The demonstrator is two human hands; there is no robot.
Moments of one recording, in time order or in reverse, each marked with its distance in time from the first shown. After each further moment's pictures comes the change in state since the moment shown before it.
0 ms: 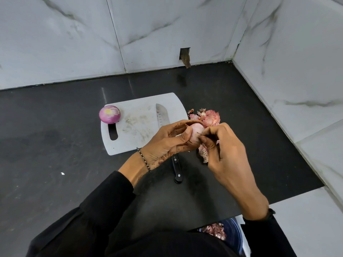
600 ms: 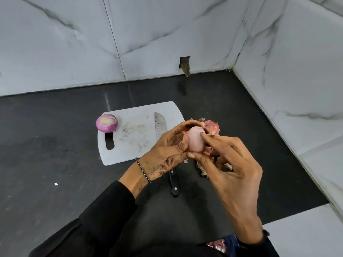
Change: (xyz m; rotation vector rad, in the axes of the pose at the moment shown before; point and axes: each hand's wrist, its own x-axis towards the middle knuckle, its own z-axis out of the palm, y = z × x) left_hand 0.016 0.002 0.008 -0.251 -0.215 0.144; right_hand 0.000 -0.007 -0.007 0.163 0.293 -0.106
